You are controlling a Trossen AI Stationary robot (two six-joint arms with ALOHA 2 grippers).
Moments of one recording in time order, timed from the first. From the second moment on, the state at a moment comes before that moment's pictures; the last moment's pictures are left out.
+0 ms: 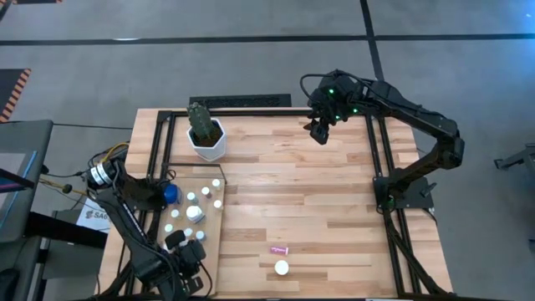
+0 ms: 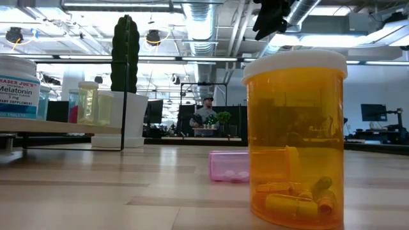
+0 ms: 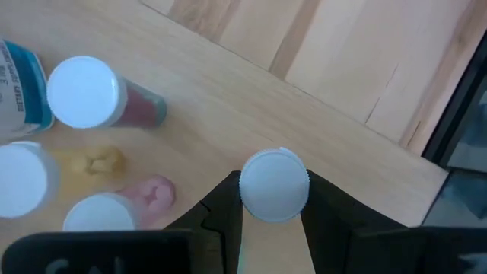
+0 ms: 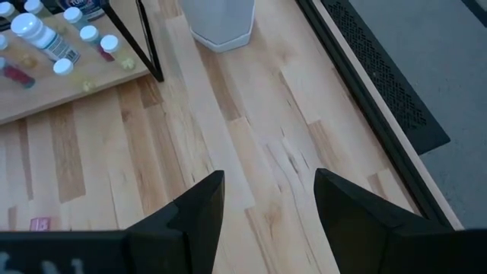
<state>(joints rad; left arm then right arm) -1.01 1.71 1.27 -1.04 -0.33 -1.49 -0.43 1.45 1.65 -1.04 -0.10 -0.01</state>
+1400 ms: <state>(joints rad) -0.87 1.71 1.60 -1.24 -0.35 -1.34 -0.43 1.45 1.65 -1.04 -0.10 -0.01</state>
